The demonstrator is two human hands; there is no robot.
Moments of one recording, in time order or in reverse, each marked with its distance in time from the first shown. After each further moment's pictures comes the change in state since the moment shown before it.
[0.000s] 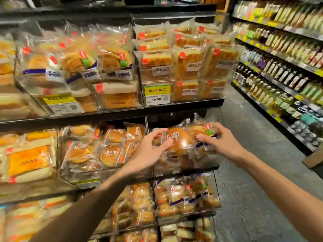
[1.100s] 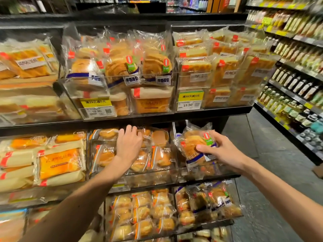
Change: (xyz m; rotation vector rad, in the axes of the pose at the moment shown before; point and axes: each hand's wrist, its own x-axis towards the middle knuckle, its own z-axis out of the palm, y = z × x) left_hand 0.038 -0.106 -0.130 1.496 0.439 0.264; right_hand 0.003 -0.039 0.087 0.101 -0.235 -0.049
